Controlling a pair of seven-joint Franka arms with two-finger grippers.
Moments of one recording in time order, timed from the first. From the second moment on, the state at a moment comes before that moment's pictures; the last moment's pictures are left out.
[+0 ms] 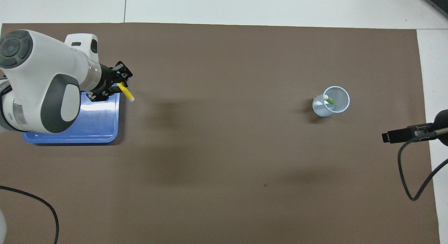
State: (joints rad) left arm -0.03 0.23 -0.21 -1.78 -0.07 2.13 -0.91; right arm -0.16 -0.19 0.06 -1.92 0.16 1.67 -0.24
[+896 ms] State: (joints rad) left arm -0.26 0.20 -0.23 -1.73 -0.07 2.18 -1.45; right arm -0.04 -0.19 0.06 -1.96 0.57 1.82 -0.07
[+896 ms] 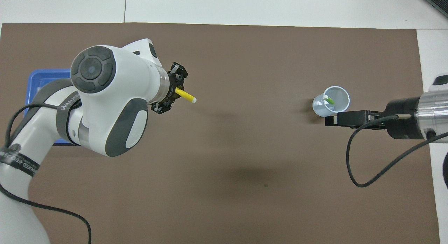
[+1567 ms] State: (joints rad) left arm -0.40 0.21 -0.24 -1.73 -0.11 2.31 -1.72; right arm 0.05 -0.15 0.07 -2.03 0.81 1.96 -0.19
